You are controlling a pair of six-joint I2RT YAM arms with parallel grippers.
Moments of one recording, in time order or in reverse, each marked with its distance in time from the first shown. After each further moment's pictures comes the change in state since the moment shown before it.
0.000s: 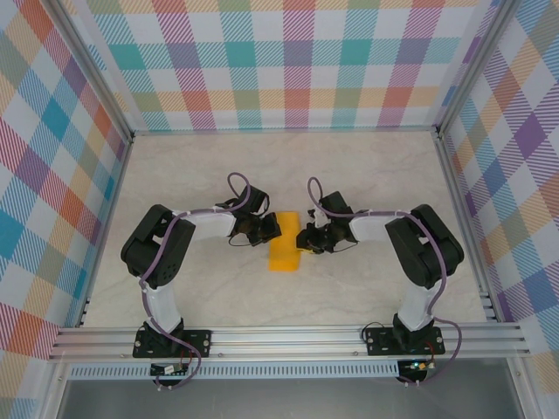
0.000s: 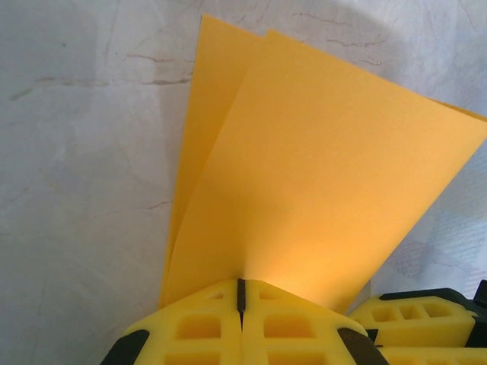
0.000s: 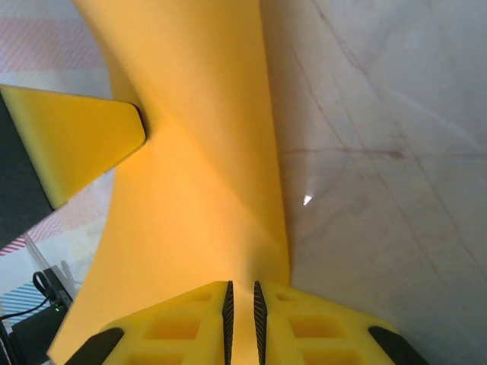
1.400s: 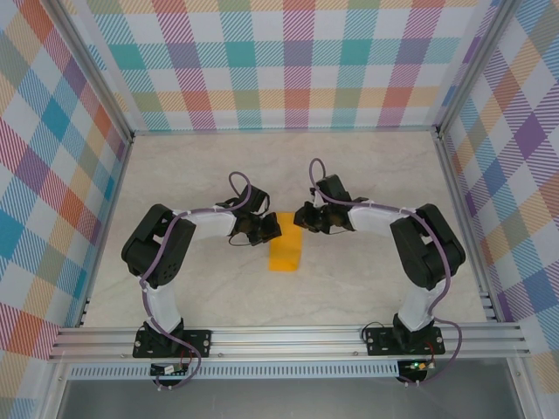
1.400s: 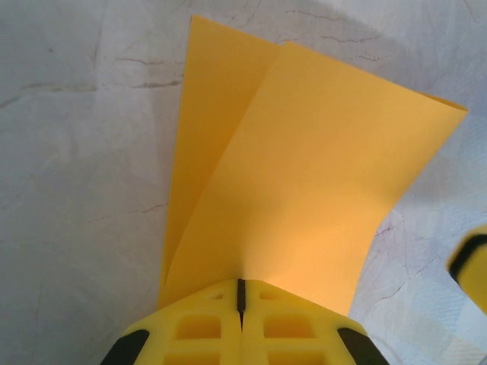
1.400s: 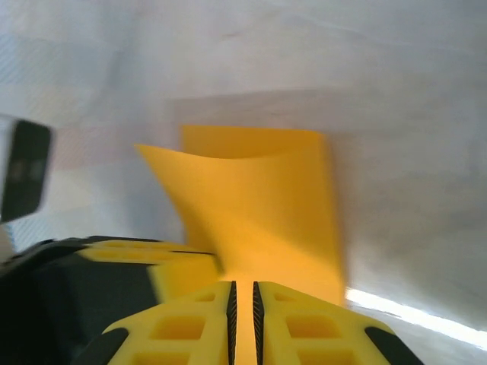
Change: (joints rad) left arm 0.000 0.006 0.010 -0.013 0.004 0.028; right arm 0.009 0.004 0.167 0.009 0.179 0.108
